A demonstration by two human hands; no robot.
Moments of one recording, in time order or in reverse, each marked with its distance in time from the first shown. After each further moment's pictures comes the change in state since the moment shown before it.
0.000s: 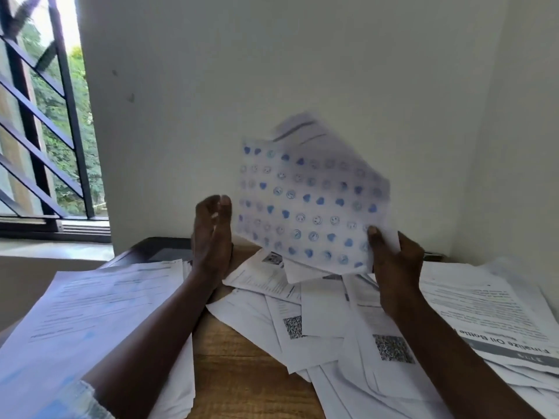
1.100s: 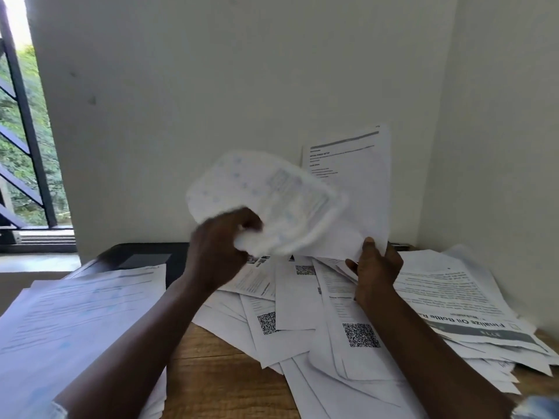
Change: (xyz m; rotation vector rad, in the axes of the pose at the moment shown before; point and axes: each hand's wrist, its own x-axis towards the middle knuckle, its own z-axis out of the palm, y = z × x) left_hand -0.020 0.020 0.014 0.482 -0.353 0.610; right_hand 0.011 0.014 -0.011 0.252 0.313 0.309
